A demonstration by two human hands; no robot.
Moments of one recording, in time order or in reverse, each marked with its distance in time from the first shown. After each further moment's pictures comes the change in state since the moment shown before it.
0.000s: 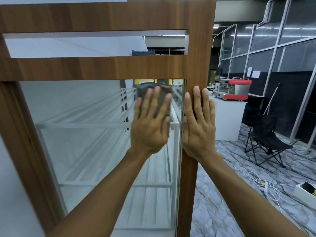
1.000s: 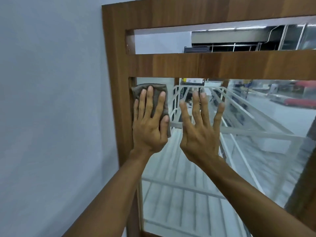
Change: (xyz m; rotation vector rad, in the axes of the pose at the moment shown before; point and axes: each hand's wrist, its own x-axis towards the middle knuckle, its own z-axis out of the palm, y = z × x) left_hand -0.072 -0.265 -0.095 0.048 0.070 -0.155; right_hand 0.028 -0.237 0.168 -0.140 -0.037 -0.148
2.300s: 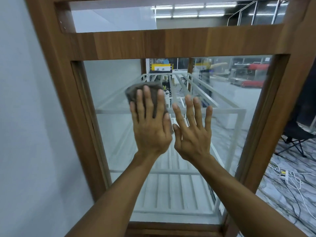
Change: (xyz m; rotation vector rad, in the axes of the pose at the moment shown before) left_hand -0.031 0.115 0.037 -0.053 -0.027 -0.068; right_hand -0.077 0.071 -0.022 -0.020 -0.023 0.054
